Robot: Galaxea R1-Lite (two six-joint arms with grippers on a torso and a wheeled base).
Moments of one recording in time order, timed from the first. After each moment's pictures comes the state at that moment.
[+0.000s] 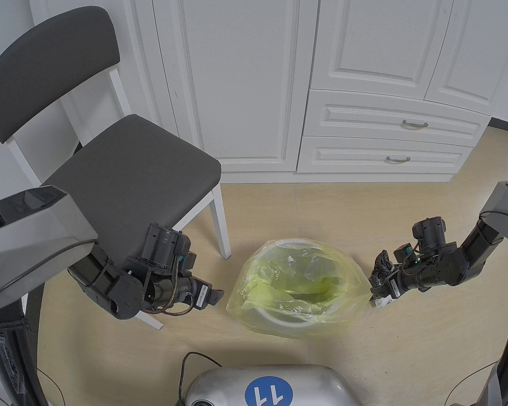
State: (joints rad) left arm -0.46 2.15 -0.85 -0.55 0.05 0.03; right arm 0.11 2.16 -0.82 -0.51 0.03 -0.36
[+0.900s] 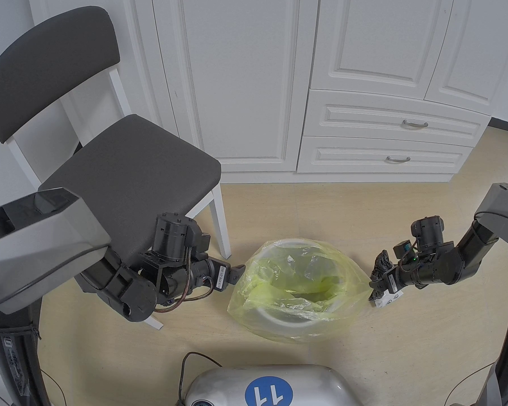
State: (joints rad) left arm -0.51 2.18 -0.89 -0.77 0.03 -0.03; right arm 0.10 2.21 -0.86 -0.55 0.03 -0.32
